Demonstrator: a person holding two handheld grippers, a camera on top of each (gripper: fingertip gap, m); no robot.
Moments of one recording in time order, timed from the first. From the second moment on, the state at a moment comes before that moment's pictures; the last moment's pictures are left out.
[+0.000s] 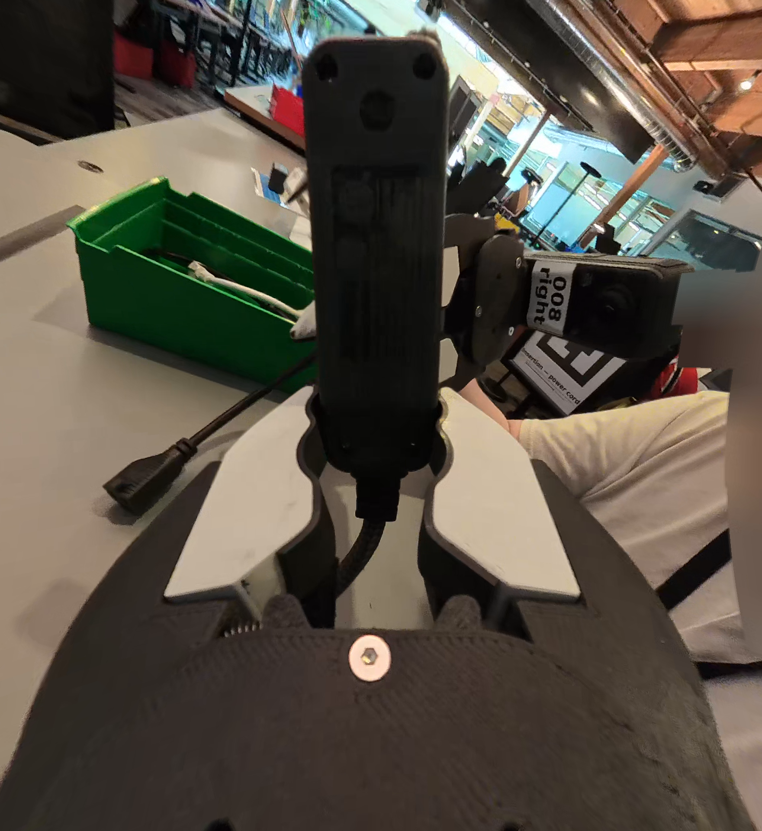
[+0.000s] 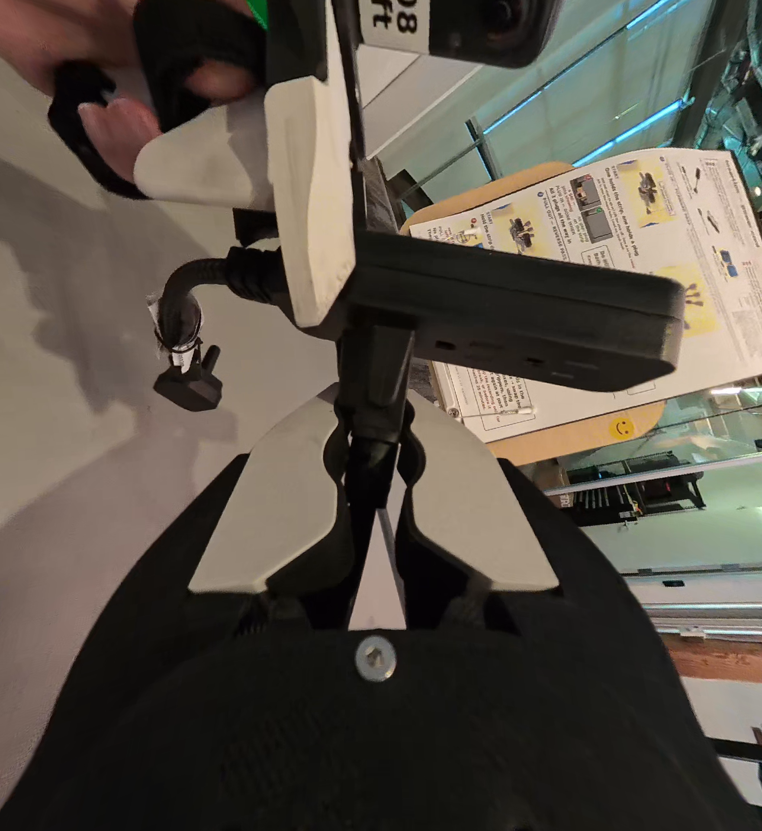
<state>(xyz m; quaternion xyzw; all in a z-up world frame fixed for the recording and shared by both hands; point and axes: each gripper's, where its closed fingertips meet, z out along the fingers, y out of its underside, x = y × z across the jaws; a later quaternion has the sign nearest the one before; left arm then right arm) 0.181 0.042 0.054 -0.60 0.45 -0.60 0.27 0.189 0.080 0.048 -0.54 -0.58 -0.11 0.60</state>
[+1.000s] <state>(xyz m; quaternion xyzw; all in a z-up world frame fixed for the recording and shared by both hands) 0.170 0.072 0.061 -0.60 0.39 -0.61 0.34 0.142 0.095 0.014 -0.54 -0.56 -0.16 0.60</state>
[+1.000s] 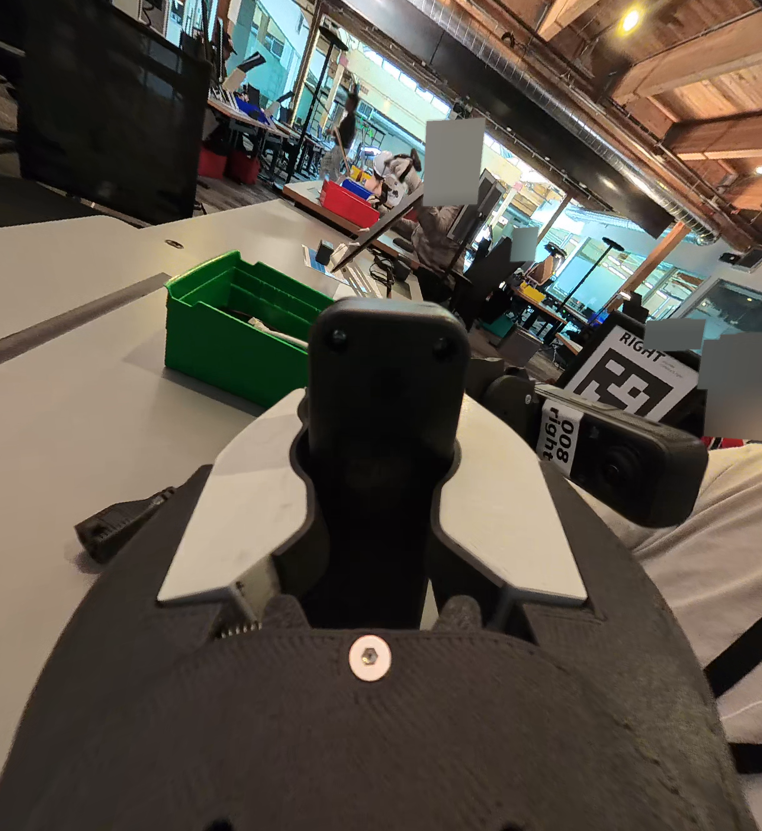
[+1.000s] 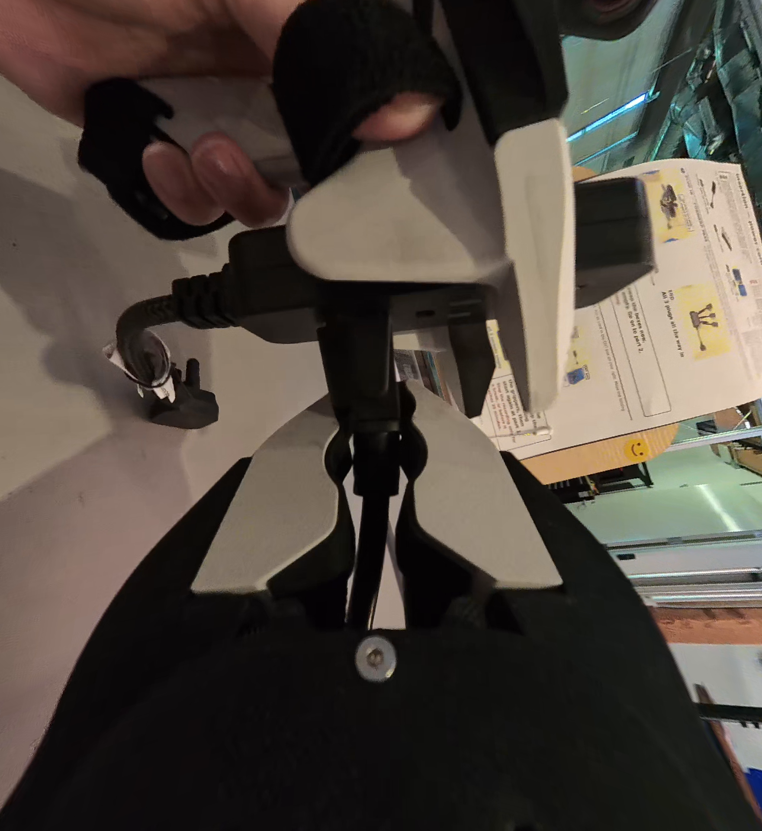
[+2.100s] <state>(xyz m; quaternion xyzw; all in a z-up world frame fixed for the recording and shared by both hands) 0.047 -0.043 -0.118 -0.78 0.43 -0.36 0.26 0.099 0.005 -0.024 -0.45 -0.65 -0.29 0.54</state>
